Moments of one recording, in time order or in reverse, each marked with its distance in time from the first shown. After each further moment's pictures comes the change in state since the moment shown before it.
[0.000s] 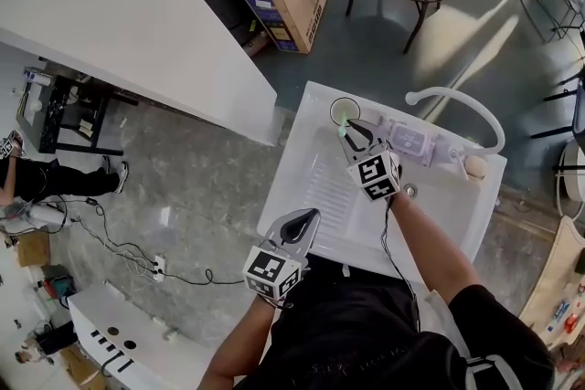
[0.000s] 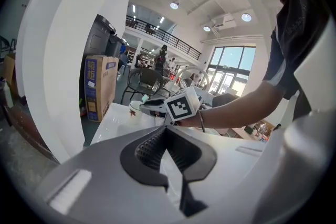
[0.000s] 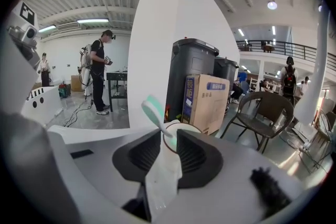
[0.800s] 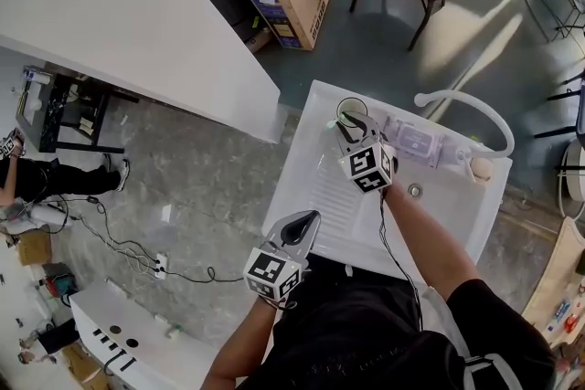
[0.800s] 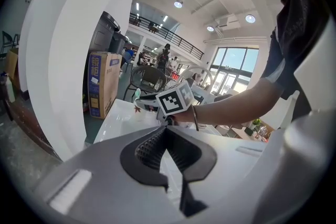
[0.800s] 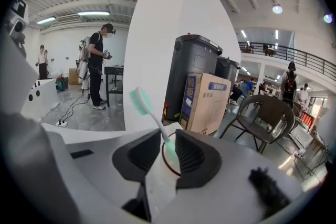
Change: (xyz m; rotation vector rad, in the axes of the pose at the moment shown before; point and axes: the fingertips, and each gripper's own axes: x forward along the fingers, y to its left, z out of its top) left arm -0.006 0.017 -0.008 -0.038 0.017 0.006; right arm 0.036 0.003 0.012 -0.043 0.035 -0.028
